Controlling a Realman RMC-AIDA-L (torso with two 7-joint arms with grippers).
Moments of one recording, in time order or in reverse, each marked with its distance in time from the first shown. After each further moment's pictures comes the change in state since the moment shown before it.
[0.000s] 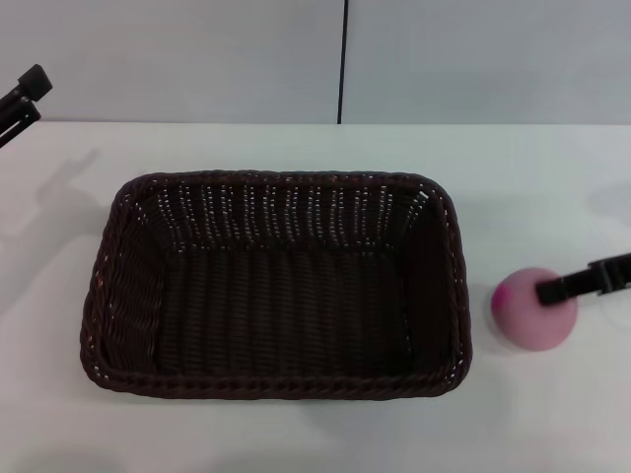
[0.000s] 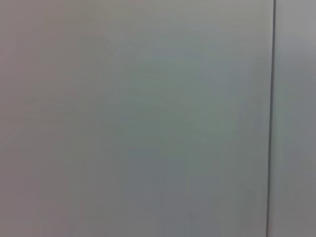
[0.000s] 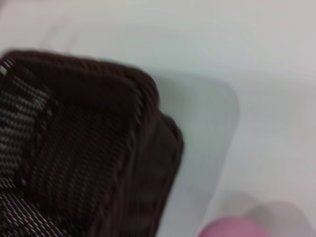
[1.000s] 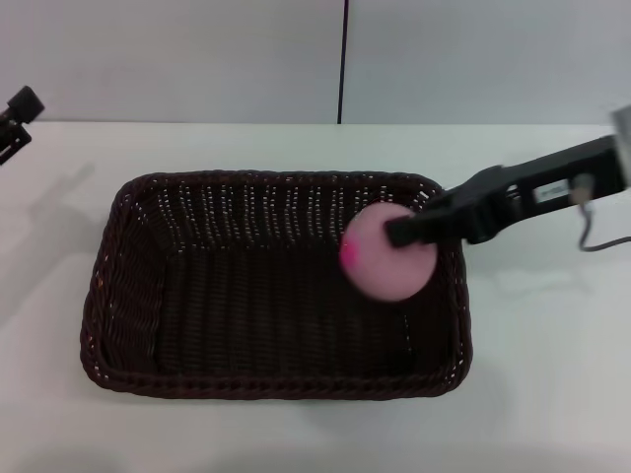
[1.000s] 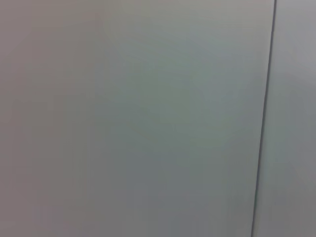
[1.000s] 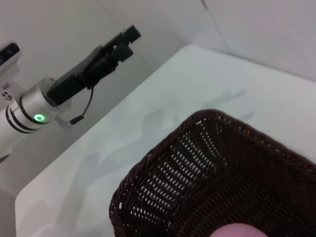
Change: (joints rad) left arm -0.001 0.002 -0.041 -0.123 -0.036 0.113 0.017; right arm 0.050 0.006 -0.343 -0.123 0.418 0.062 -0.003
